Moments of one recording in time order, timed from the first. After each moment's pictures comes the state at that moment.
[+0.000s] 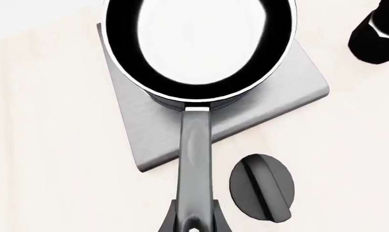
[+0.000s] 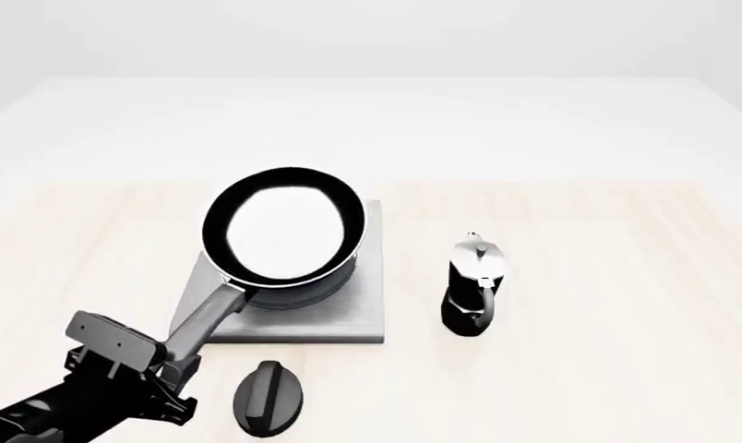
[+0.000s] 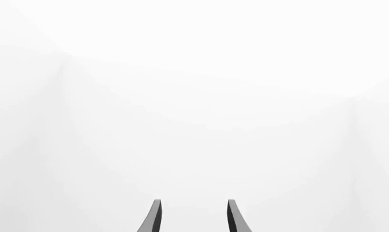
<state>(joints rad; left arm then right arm) -0.28 0.95 -0.25 0.07 0.12 0.22 0.00 -1.28 0.59 -0.26</state>
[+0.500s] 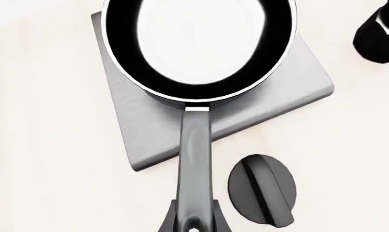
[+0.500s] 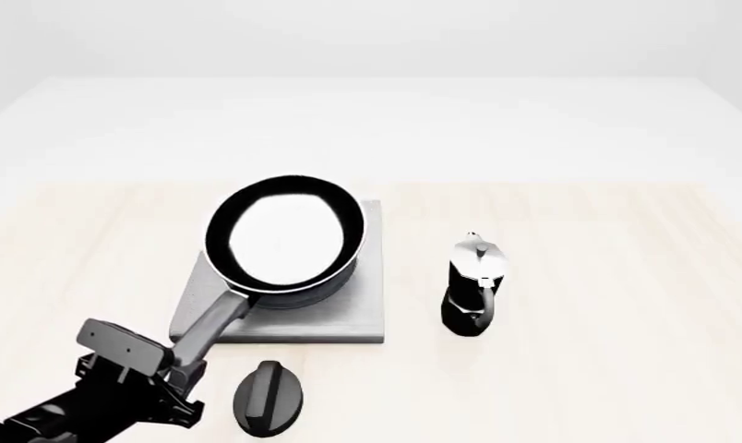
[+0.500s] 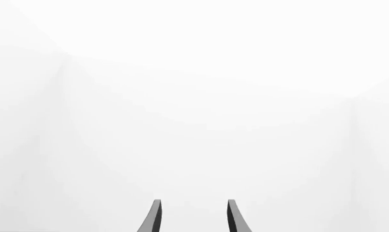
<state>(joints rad) -0.28 1.03 -0.21 -0.04 0.09 0.23 0.00 -1.30 0.61 -0.27</state>
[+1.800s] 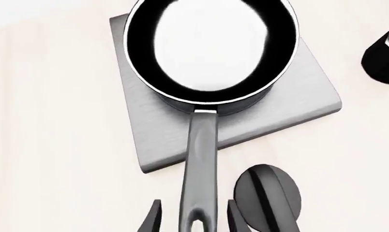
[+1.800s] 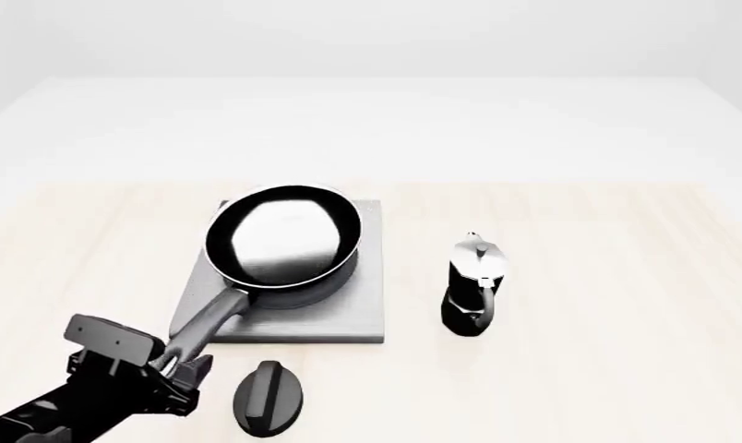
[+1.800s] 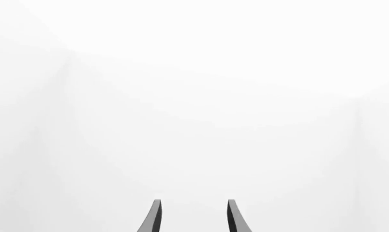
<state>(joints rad) -0.25 1.02 -0.22 -0.06 0.08 0.25 0.00 -1.26 0.59 -0.28</state>
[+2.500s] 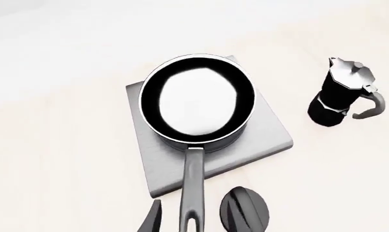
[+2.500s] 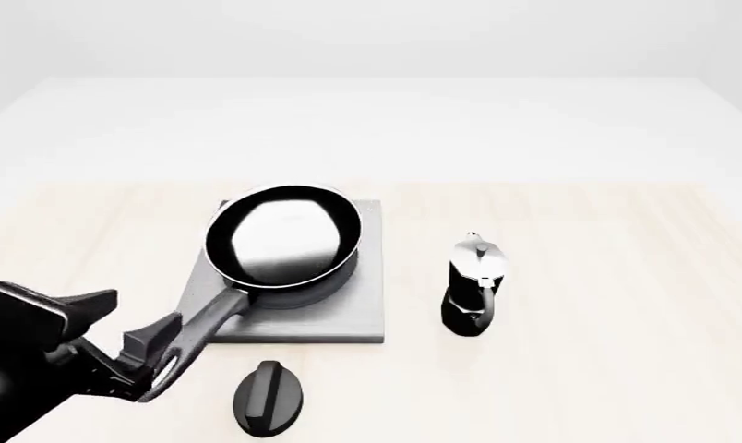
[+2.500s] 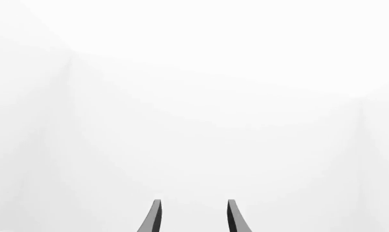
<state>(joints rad) -0.31 0.61 -0.43 0.34 0.07 0.26 0.00 -1.26 0.59 -0.28</state>
